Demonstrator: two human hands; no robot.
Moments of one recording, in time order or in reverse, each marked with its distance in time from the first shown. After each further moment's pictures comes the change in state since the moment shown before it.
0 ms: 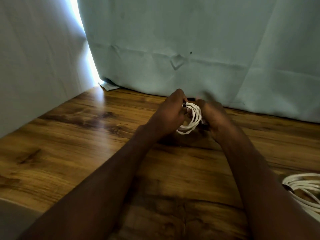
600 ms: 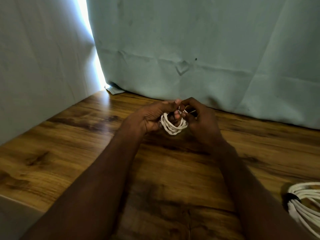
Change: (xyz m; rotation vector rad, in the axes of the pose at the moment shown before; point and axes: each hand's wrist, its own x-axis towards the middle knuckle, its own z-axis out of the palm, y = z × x) left_hand 0.007 -0.014 -0.047 -1.325 -0.263 -0.824; right_hand -0.009 0.022 0.021 -0.401 -0.062 -0.795
